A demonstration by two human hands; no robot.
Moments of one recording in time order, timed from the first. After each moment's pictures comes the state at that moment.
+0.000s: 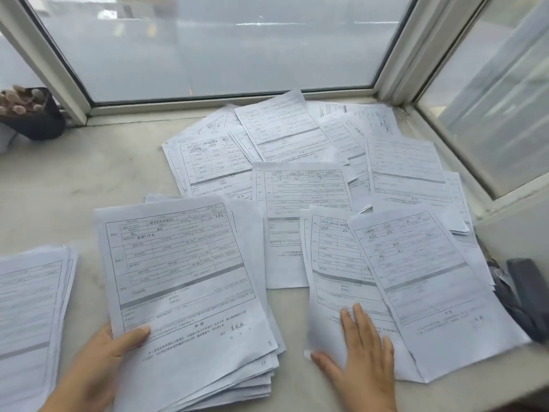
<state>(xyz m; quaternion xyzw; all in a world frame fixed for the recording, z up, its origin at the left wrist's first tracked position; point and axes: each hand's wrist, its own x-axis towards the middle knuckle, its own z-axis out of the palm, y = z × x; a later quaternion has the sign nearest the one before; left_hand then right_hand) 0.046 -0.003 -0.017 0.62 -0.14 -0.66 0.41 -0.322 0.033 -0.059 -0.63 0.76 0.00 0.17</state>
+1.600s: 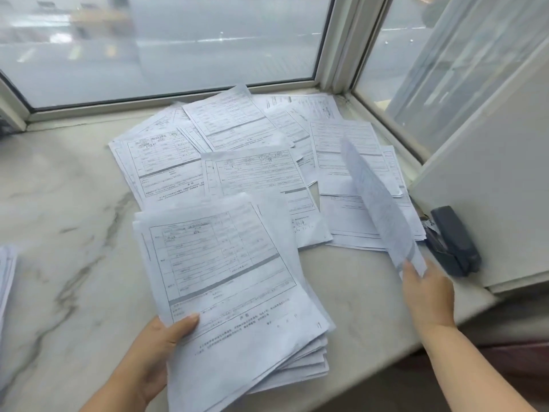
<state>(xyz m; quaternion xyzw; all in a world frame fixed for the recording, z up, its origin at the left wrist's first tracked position) -0.085 0.026 -0.012 0.55 -0.17 -0.74 0.36 -0.467 0.019 0.006 -0.38 0.86 -0.32 0.12</state>
